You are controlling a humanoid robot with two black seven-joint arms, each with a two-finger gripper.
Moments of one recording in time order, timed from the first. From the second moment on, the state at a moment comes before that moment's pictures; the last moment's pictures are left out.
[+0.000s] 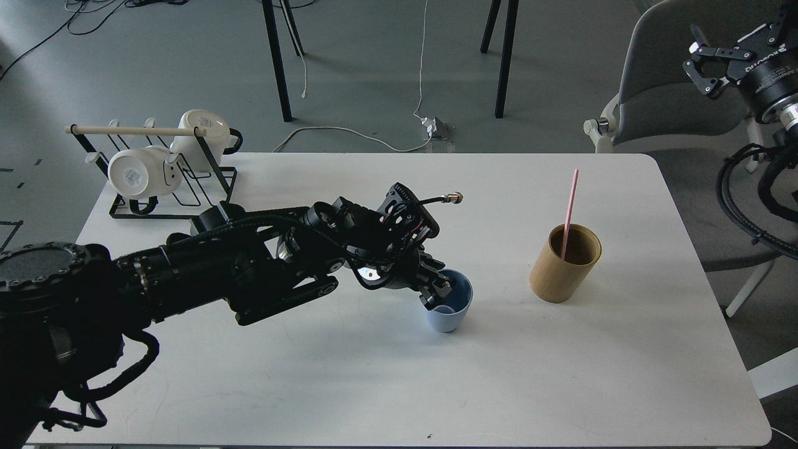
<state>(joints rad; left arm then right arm) -1.05 0.06 -0.16 -0.98 1.88 -0.49 -0.19 0.85 -0.62 0.86 0.69 0.04 0.49 0.17</state>
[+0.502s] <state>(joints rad) -1.04 0.21 -0.64 -0.90 1.06 -0.49 -0.19 0.78 -1.02 0.82 1.35 -0.50 0.32 0.18</state>
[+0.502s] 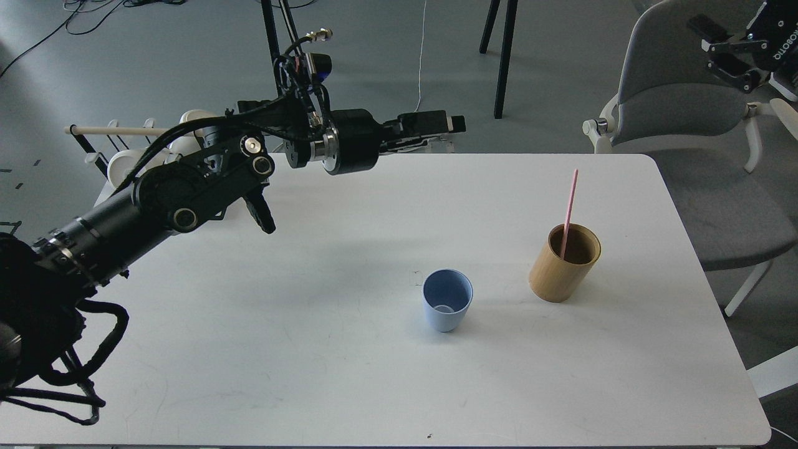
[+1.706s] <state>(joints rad) -0.99 0.26 -0.80 -0.49 -0.25 -0.49 -0.17 0.73 -0.72 0.30 1.18 -1.60 -0.08 0.18</state>
